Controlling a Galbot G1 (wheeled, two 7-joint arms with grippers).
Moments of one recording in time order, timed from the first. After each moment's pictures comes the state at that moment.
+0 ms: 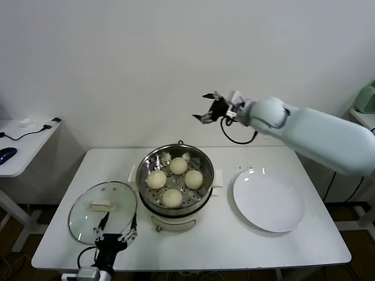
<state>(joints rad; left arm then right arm) 1.75 -1.45 -0.55 -2.11 -0.08 0.08 -0.04 0.31 0.78 -0.96 1.44 0.85 -0.16 -0.12</state>
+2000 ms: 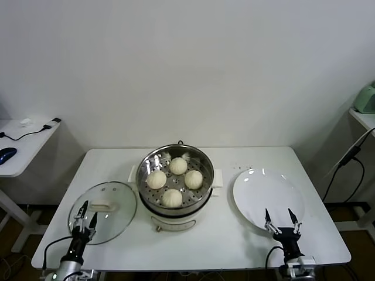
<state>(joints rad) 1.48 -1.20 -0.64 -1.48 1.17 -0.12 -0.47 -1.50 1.34 0.63 1.63 0.21 0.22 -0.02</state>
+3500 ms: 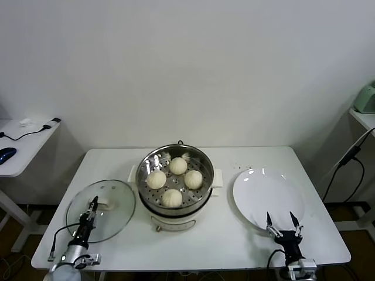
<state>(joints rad) 1.26 -1.20 -0.60 -1.21 1.29 -0.16 -0.55 -1.51 1.35 0.64 1.63 0.17 0.21 -0.03</state>
